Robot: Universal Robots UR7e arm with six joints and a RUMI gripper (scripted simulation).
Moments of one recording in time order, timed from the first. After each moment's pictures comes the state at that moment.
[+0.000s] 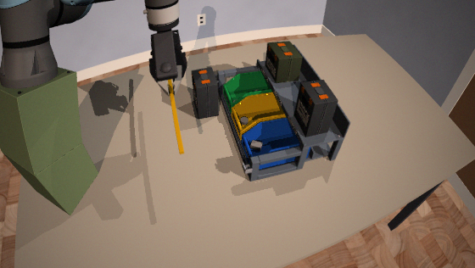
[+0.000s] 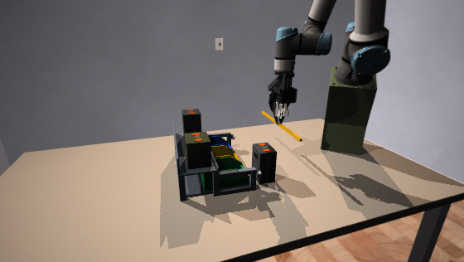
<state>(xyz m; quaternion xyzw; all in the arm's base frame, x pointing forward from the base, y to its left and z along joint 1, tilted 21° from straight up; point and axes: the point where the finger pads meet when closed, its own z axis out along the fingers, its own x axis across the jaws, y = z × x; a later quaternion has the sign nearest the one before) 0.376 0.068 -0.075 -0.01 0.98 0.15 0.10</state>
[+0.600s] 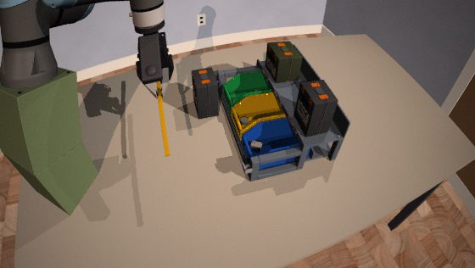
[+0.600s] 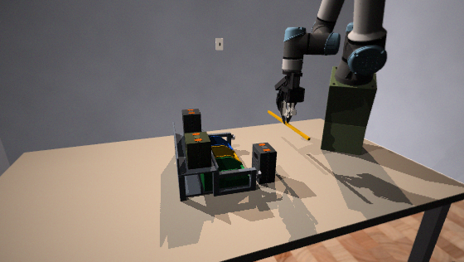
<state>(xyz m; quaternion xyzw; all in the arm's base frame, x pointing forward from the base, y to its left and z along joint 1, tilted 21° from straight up) 0.344 0.068 -0.081 -0.01 0.98 0.15 0.11</state>
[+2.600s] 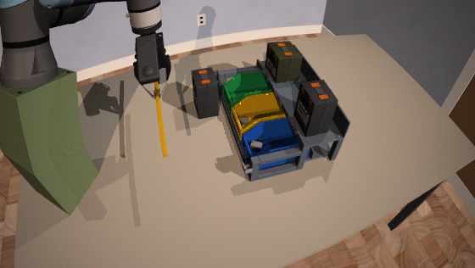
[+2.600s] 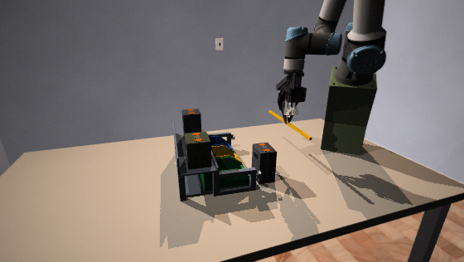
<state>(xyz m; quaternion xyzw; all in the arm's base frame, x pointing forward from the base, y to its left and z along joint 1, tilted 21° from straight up) 0.338 0.067 -0.082 -0.01 0.98 0.15 0.11</state>
